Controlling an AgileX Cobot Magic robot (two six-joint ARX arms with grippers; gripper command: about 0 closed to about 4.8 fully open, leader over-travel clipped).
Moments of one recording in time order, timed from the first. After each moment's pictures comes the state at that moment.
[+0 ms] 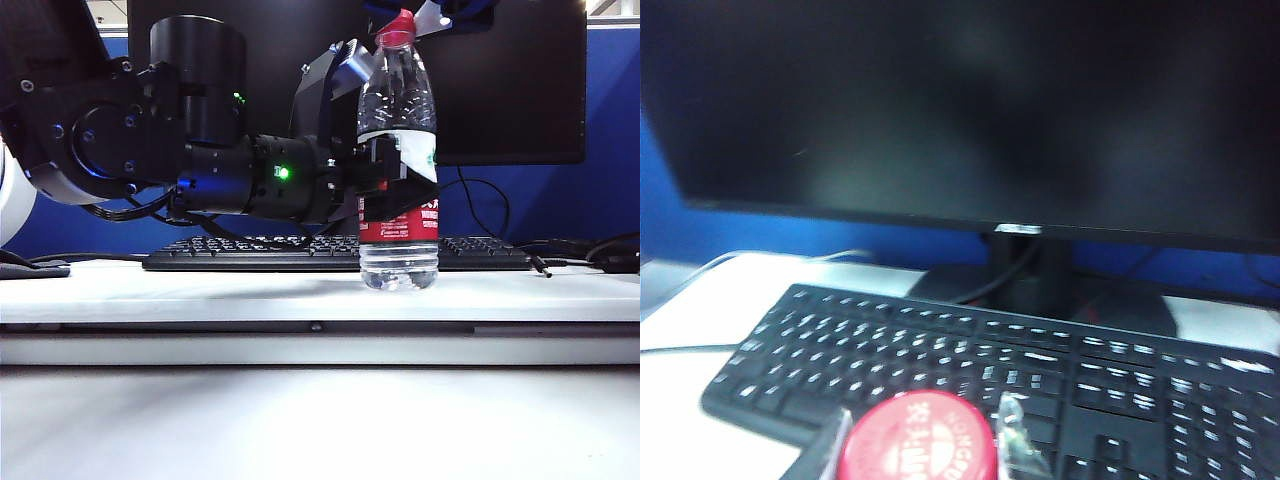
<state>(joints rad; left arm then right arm) -0.72 1.94 0.84 1.10 0.37 0.06 0.83 1.25 0.82 0.37 0.53 0.12</state>
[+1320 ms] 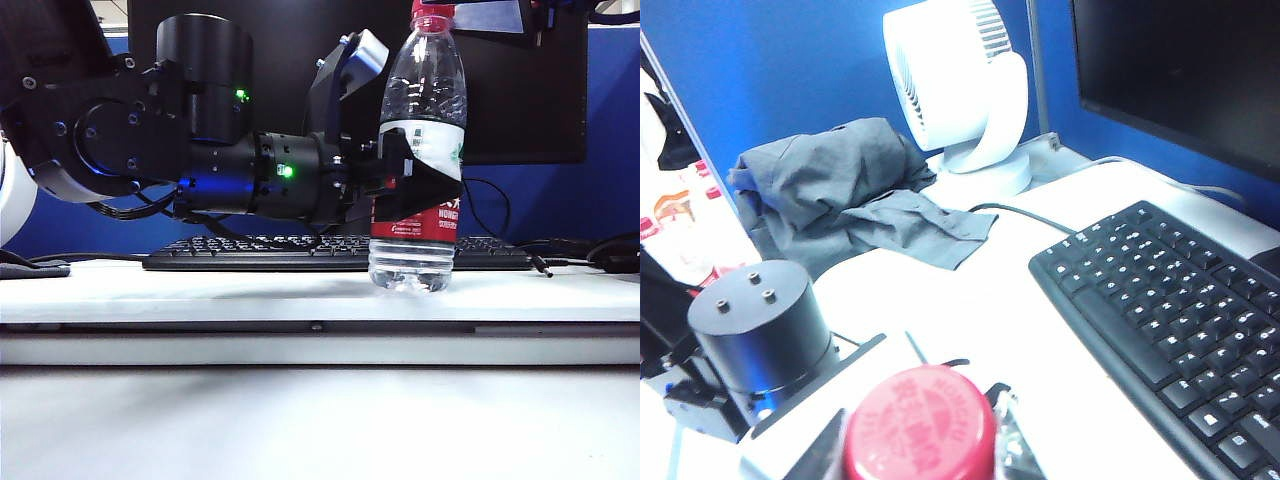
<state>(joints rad) -0.73 1.94 0.85 1.08 0.47 0.08 0.16 1.25 0.93 0.05 -1.06 -0.07</state>
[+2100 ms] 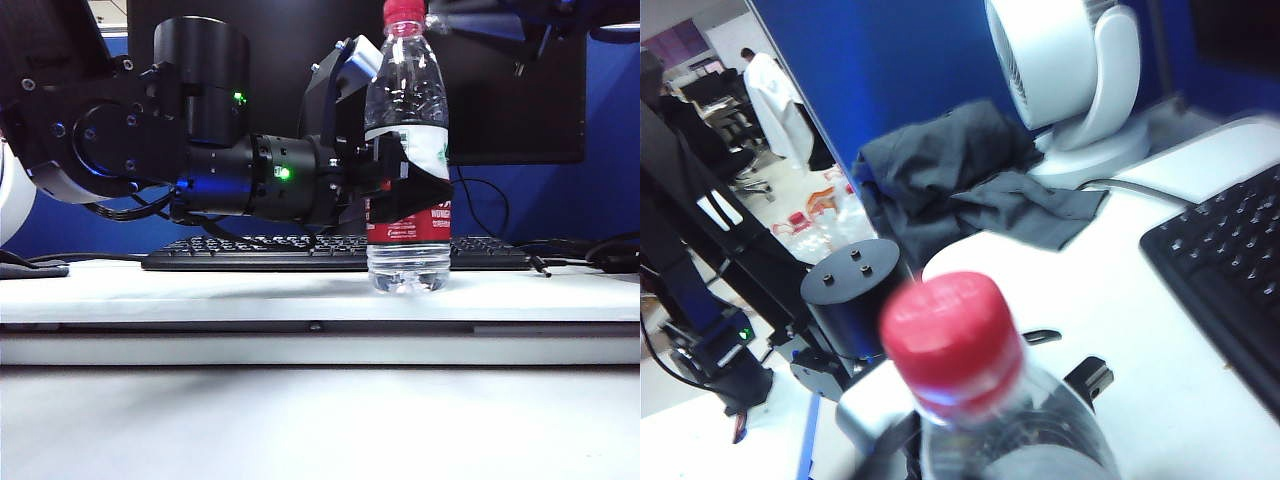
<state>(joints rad) -0.73 1.94 0.85 1.07 0.45 0.07 0.10 1.39 1.03 -0.03 -1.33 -0.05</state>
